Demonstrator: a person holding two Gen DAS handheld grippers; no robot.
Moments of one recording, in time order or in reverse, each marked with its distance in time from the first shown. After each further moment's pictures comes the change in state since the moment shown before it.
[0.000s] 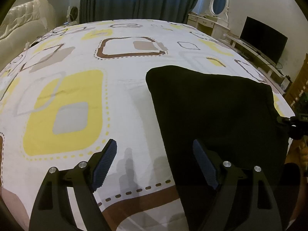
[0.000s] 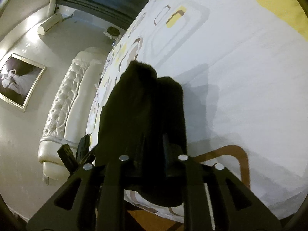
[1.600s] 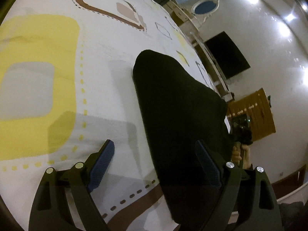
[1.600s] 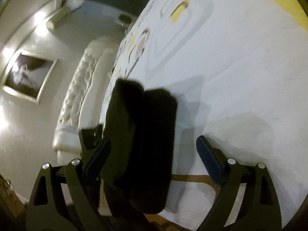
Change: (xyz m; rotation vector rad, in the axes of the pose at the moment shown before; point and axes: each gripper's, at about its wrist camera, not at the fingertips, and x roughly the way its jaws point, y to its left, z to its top) left arm 0.044 0.072 0.012 -0.276 0.235 -0.621; right arm 0.018 -0.036 0.039 -0.028 0.165 0.138
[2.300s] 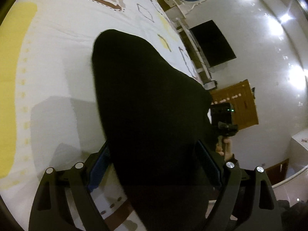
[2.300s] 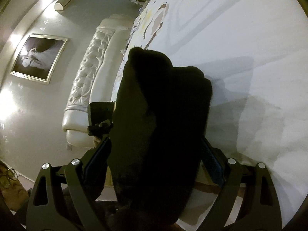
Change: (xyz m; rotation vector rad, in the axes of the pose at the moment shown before) left arm 0.034 -0.021 0.005 -0.003 0.127 -0.161; right arm 0.036 0.014 0.001 -0.036 0.148 0.119
